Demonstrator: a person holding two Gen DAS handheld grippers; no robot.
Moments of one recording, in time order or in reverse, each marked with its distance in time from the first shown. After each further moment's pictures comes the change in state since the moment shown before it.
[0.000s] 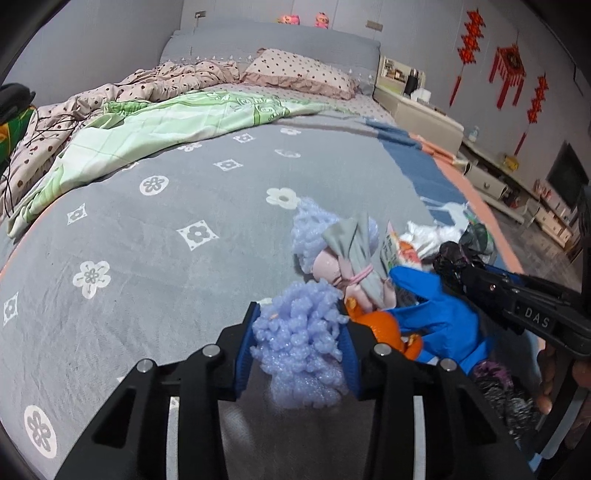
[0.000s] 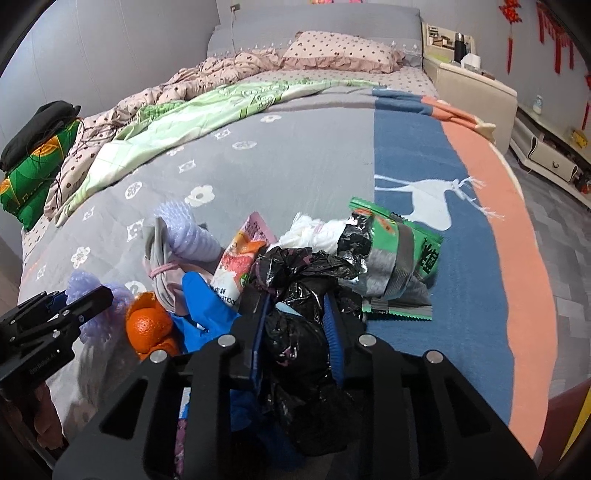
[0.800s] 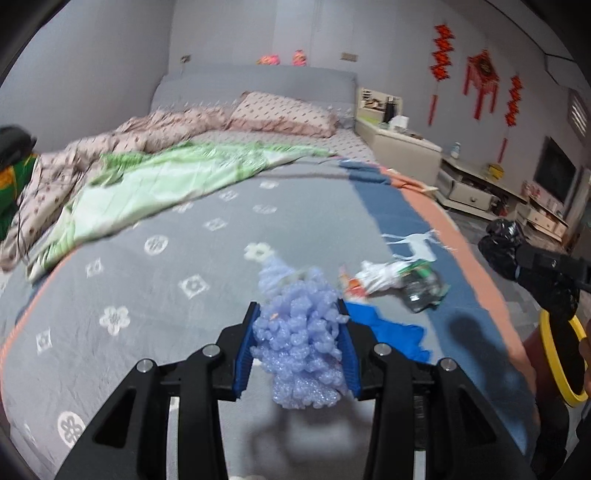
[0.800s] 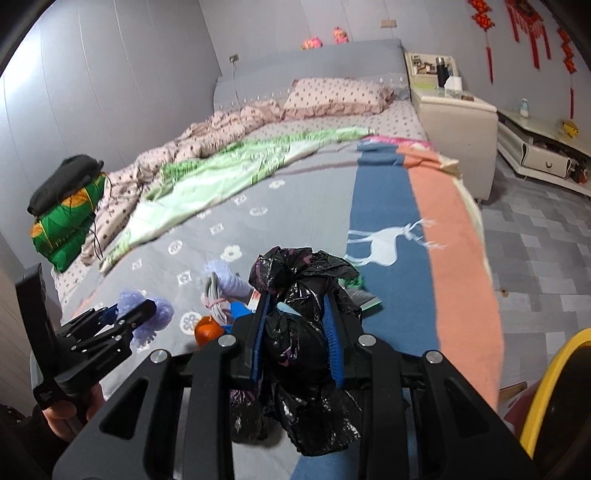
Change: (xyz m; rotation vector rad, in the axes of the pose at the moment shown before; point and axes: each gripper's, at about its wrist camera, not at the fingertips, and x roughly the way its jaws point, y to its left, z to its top) left arm -0.072 -0.050 0.010 0.105 -0.154 0.000; right arm -0.151 -0.033 0.002 0.085 -0.178 0.082
